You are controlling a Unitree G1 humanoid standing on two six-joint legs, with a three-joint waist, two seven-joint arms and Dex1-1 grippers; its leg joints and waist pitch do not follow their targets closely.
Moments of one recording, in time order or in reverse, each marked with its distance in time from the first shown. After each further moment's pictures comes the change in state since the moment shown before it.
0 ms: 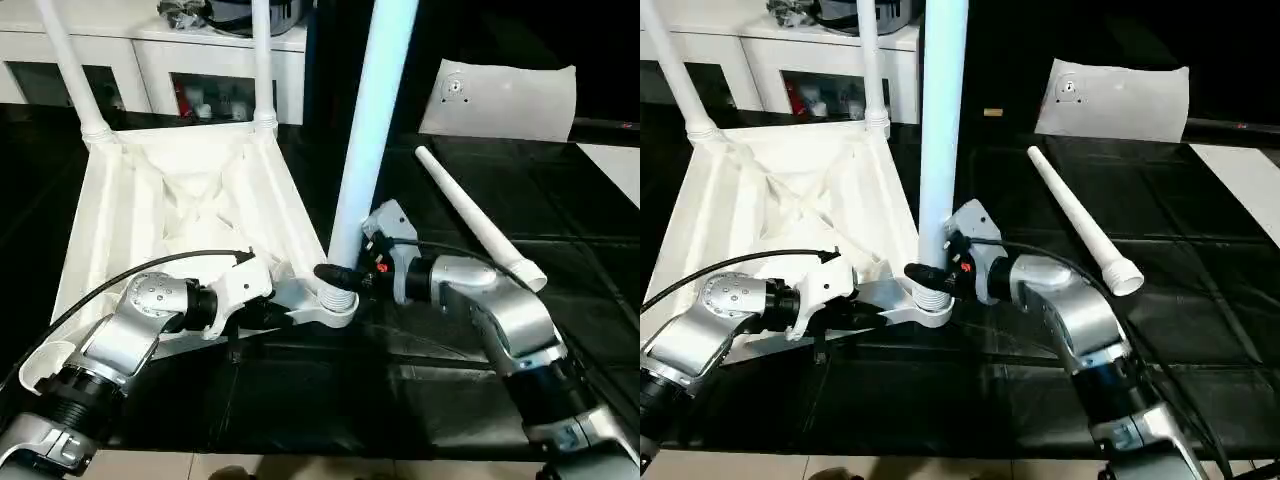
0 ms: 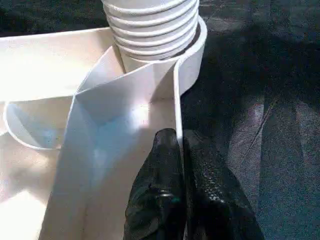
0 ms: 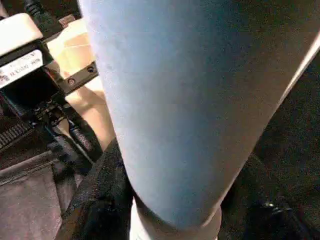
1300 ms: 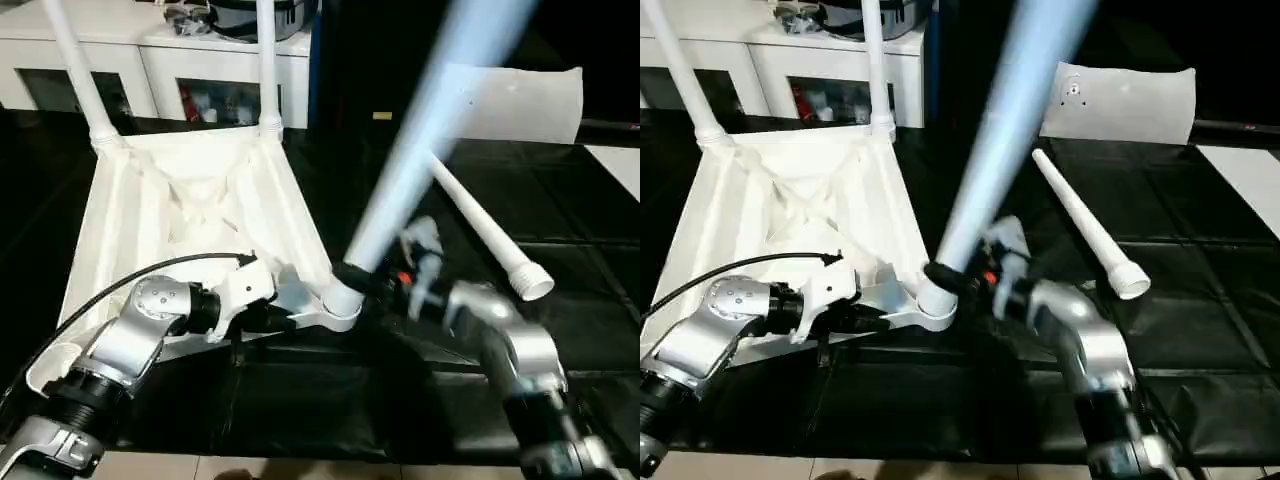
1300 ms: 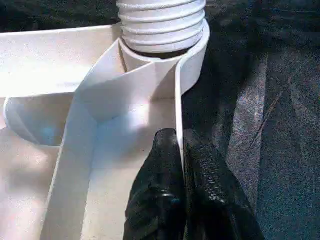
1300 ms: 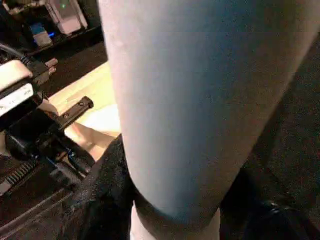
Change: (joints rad) left arm 0.006 -0.039 0.022 0.031 0.020 -0.008 -0.011; right arm 0.175 0.092 -0.177 0.116 0.121 -0.218 0.013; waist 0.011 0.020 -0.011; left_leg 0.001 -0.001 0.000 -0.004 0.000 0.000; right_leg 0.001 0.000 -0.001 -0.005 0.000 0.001
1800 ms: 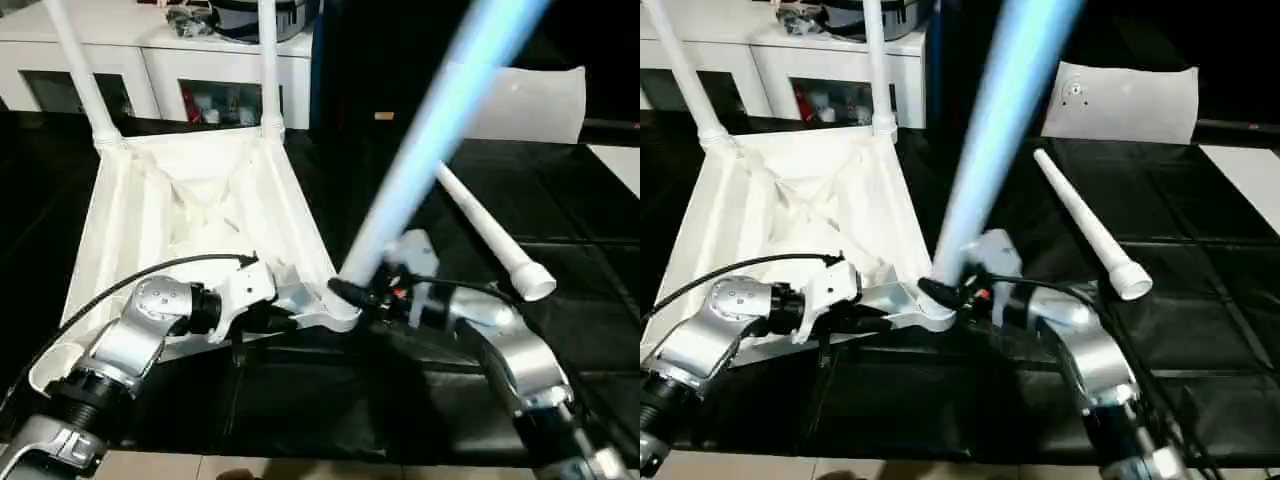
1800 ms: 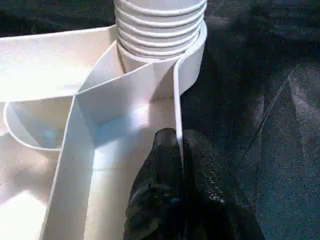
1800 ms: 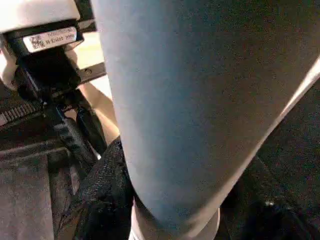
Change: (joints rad) left arm -0.005 0.004 0.000 0.023 0.015 -0.038 -0.012; right arm -0.041 -0.091 0.174 -0.019 -0.187 -0.182 0.050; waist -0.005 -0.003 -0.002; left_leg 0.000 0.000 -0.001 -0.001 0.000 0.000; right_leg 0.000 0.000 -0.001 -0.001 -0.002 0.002
